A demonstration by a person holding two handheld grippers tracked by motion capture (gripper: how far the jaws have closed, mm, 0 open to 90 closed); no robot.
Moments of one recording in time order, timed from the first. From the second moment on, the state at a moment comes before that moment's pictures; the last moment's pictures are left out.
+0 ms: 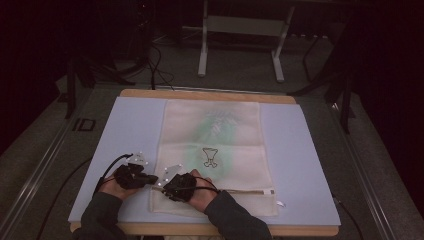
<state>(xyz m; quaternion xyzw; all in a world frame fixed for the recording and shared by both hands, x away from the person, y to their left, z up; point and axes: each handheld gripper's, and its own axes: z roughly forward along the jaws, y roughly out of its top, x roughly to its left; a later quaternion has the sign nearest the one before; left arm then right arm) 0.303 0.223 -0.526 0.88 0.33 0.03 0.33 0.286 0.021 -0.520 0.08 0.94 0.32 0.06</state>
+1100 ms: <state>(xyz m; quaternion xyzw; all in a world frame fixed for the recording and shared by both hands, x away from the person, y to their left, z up) 0.302 0.222 -0.526 0.88 0.33 0.03 0.33 0.282 0.005 -0.515 0.08 0.94 0.31 0.06</state>
